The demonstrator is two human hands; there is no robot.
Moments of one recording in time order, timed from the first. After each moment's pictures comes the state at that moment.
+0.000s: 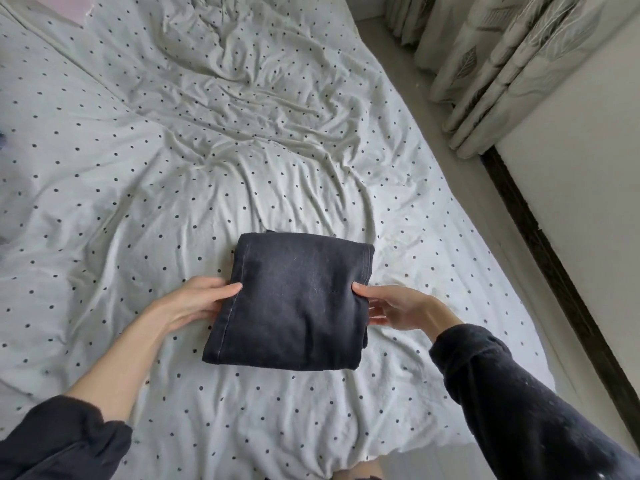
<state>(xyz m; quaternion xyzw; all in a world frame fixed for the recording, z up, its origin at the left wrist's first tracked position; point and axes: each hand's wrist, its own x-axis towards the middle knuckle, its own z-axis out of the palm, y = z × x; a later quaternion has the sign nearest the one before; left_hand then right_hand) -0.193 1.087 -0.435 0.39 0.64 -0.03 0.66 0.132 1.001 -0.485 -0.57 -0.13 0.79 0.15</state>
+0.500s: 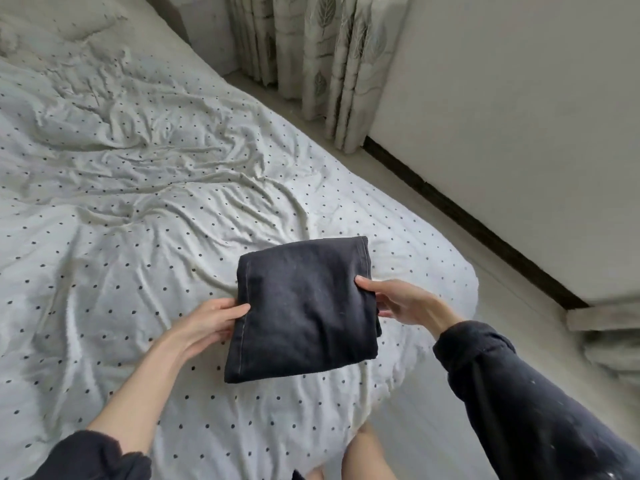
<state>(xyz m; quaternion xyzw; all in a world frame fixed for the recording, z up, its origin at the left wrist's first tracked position) -0.185 1.042 -0.410 0.50 0.50 -0.09 0.70 0.088 0.862 -0.406 -0.69 -0.05 0.64 0.34</state>
